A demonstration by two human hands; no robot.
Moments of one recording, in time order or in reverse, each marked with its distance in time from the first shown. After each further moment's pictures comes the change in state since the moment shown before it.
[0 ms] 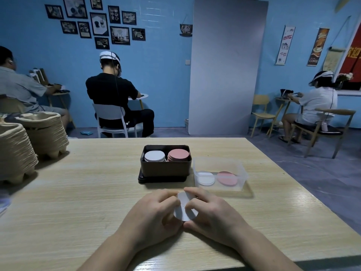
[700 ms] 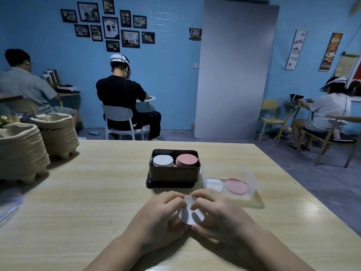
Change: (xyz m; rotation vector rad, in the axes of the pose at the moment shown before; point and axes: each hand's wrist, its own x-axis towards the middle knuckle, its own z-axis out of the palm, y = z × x) left_hand 0.000 -0.008 -0.007 -0.071 -0.048 -0.102; right_hand 0.023 0.012 -0.005 -0.099 0.014 -0.119
